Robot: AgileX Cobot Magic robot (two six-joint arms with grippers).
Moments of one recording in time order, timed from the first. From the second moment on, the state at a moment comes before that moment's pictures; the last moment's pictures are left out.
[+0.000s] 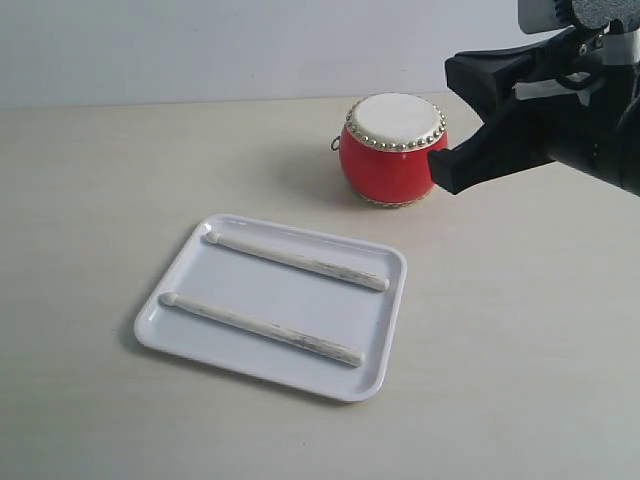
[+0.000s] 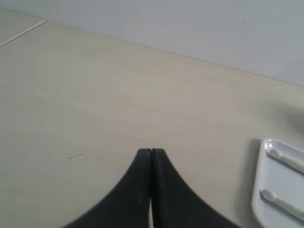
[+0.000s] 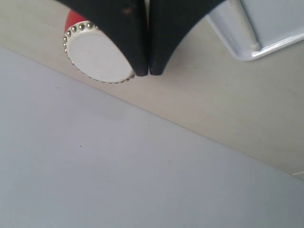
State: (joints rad) left arm 0.01 0.02 0.00 0.17 0.36 -0.37; right arm 0.62 1.12 -0.54 0.29 -0.29 -0.43
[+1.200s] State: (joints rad) left arm 0.01 0.02 0.00 0.17 0.37 -0.37; right arm 0.07 0.31 -0.47 0.24 0.25 -0.29
